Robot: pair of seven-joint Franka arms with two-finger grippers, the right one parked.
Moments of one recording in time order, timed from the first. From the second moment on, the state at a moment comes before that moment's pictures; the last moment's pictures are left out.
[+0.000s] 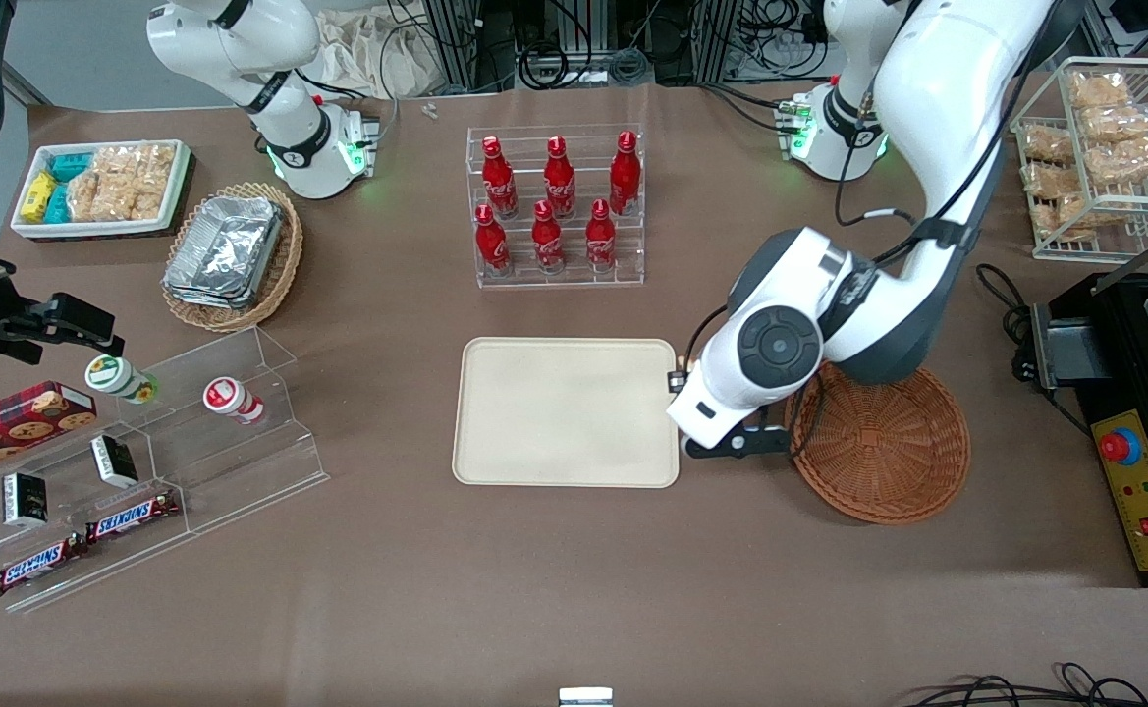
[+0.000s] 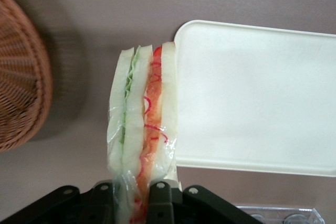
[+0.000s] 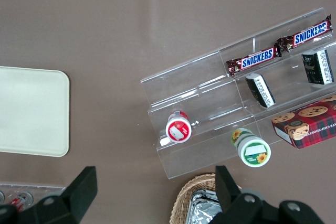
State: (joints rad) arm -0.18 0.63 -0.46 -1.36 0.13 1.77 -0.67
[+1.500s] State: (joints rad) arm -0.29 0.79 -0.45 -1.42 0.22 1.97 -0.80
